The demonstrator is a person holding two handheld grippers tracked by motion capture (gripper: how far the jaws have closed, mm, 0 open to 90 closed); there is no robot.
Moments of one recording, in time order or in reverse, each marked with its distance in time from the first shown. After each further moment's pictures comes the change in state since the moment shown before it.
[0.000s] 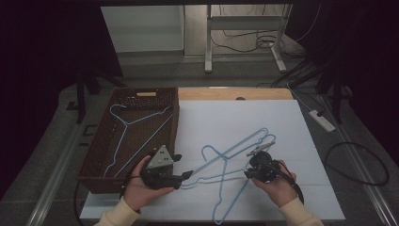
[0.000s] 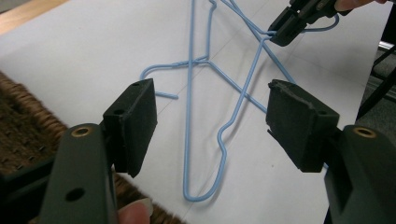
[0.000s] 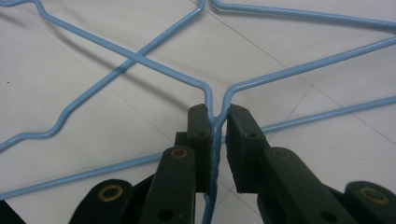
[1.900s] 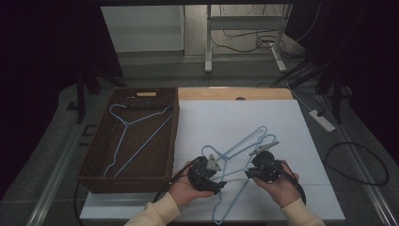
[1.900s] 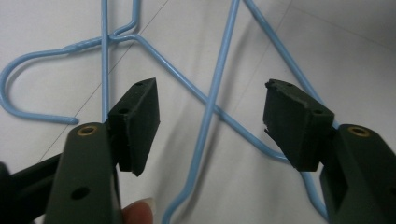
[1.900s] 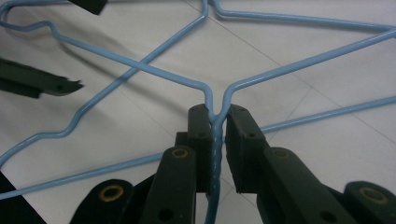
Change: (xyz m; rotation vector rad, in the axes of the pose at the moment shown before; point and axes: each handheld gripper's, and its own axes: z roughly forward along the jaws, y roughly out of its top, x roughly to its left) left arm -0.039 0.019 0.127 0.248 -0.086 0.075; right arm -0.002 -0.002 -0.007 -0.030 0.032 0.013
